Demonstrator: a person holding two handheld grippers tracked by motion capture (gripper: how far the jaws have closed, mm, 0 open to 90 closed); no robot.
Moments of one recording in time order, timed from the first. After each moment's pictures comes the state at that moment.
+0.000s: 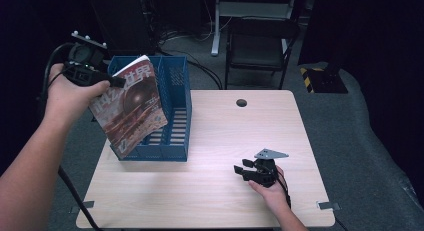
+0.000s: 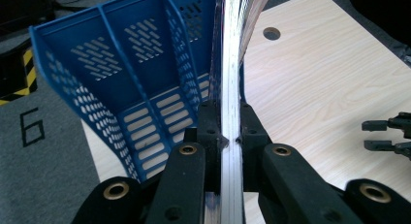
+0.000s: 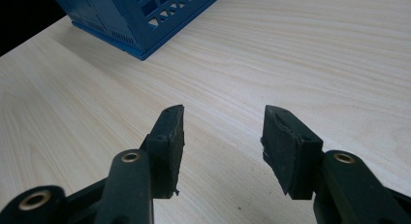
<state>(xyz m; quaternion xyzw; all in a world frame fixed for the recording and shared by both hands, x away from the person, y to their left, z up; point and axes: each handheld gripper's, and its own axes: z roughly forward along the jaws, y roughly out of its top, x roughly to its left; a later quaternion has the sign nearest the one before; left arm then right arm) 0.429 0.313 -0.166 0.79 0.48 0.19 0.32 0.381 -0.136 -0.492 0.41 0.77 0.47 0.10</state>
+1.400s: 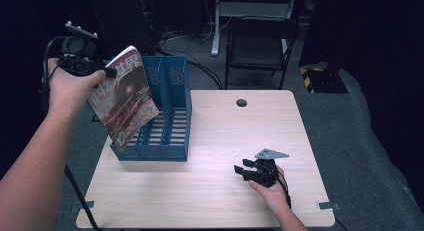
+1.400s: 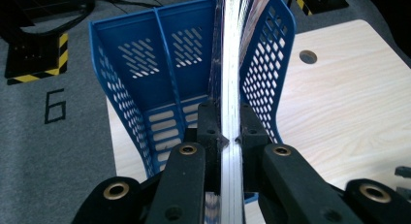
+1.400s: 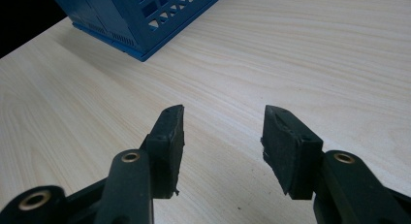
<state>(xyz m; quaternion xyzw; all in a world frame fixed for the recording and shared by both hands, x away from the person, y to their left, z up) 0.452 0.326 -0.163 0.74 0.55 0.22 0.32 0.380 -0.137 -0.491 0.42 0.77 0.48 0.10</state>
